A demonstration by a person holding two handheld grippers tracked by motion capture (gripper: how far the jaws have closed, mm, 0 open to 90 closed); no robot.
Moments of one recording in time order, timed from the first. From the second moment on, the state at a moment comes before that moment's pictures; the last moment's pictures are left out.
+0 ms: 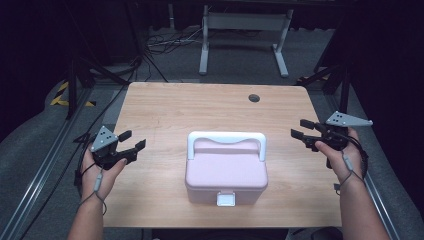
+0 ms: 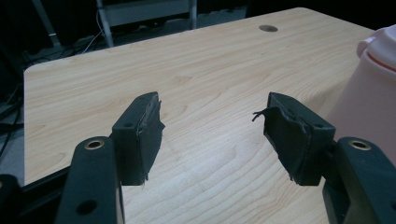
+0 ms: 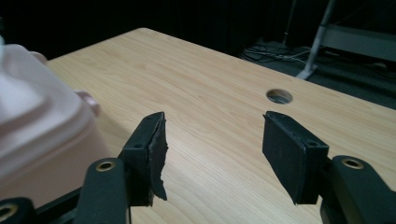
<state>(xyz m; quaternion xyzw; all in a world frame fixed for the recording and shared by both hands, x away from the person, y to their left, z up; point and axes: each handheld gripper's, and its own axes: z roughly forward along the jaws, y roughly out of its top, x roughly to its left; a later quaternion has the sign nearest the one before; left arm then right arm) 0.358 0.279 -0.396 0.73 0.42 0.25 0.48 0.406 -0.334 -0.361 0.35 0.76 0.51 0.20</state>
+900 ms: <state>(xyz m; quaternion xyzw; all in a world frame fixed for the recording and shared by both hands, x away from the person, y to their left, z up) 0.377 0.273 -0.424 0.76 0.44 0.24 0.42 0.441 -0.353 -0.447 0.43 0.77 0.44 0.20</state>
